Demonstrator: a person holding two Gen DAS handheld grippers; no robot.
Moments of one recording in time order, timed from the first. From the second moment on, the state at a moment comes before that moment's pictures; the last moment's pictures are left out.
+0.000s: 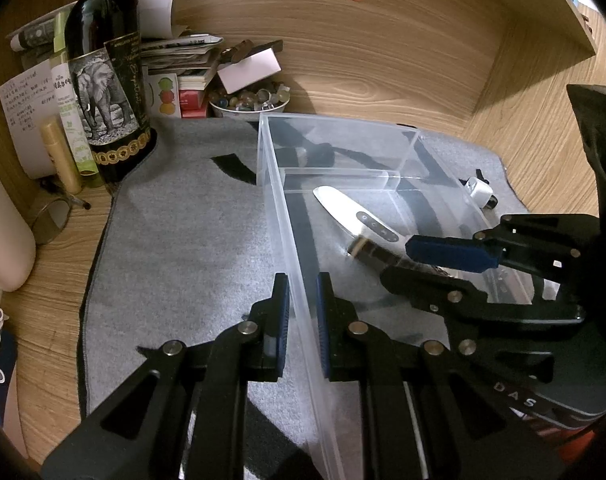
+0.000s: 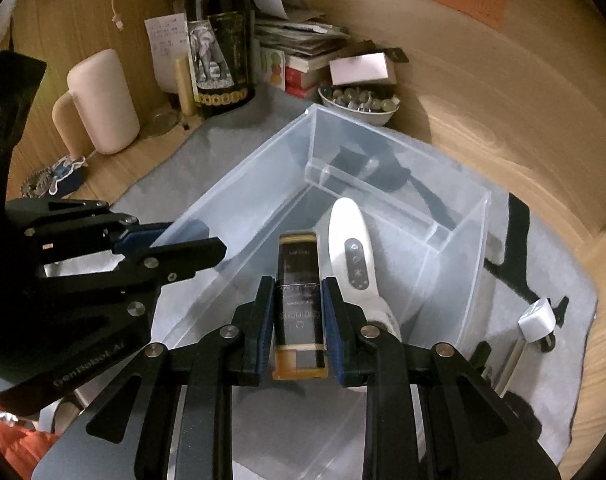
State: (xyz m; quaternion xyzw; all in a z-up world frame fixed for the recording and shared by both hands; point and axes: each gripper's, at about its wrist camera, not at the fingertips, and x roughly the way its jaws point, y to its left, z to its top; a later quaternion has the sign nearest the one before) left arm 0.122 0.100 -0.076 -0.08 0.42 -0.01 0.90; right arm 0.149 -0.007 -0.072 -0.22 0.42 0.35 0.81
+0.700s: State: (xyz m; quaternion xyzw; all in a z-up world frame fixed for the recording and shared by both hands) left arm 0.123 0.102 -0.077 -0.08 0.42 -0.01 0.90; right arm 0.161 -0.079 -0.001 -0.15 0.31 0.25 0.90
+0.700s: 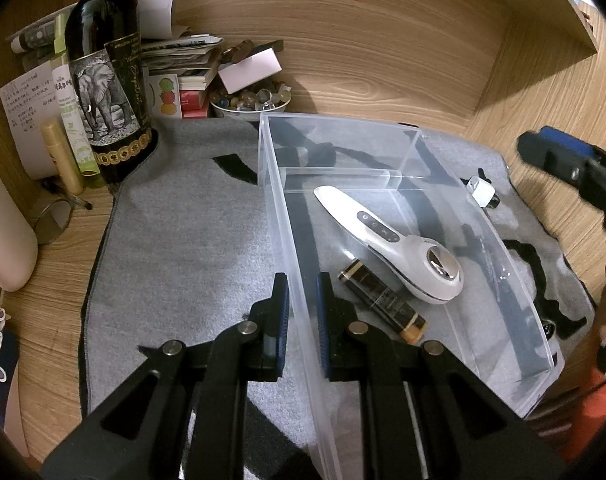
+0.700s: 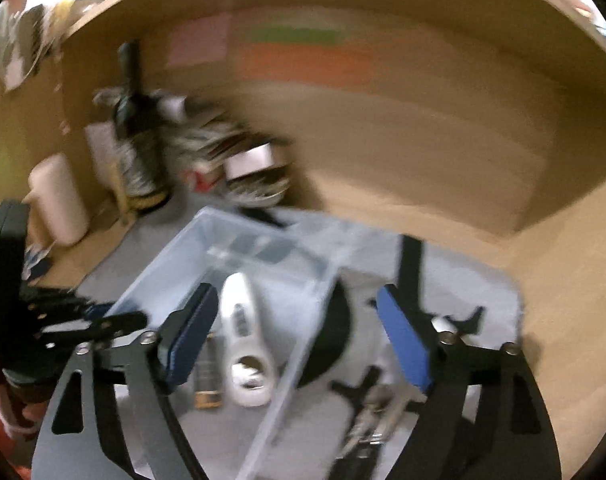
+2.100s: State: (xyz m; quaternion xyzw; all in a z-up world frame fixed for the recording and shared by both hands) left arm 0.122 0.104 -0.077 -0.07 0.42 -0.01 0.90; right arm 0.194 -0.198 -0.102 -0.12 0.47 0.13 0.86
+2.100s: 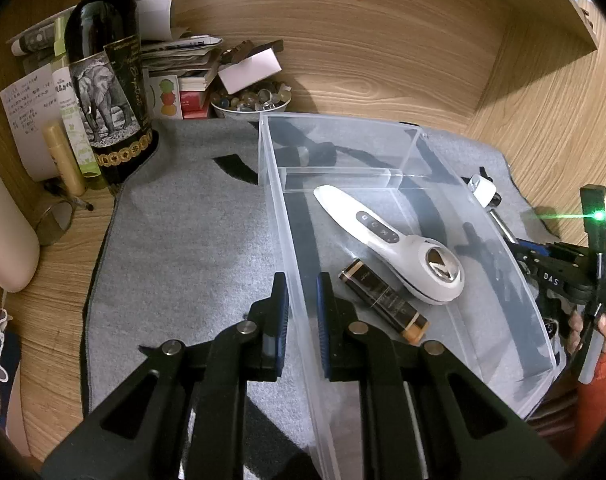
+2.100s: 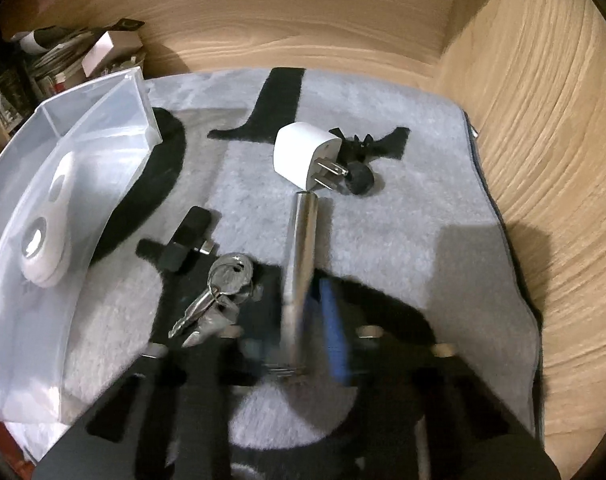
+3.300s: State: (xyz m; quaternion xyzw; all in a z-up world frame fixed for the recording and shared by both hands) left arm 0.121 0.100 -0.076 -0.07 0.42 -0.01 0.90; right arm 0.164 -0.096 0.036 -0.11 0.27 0.27 0.92
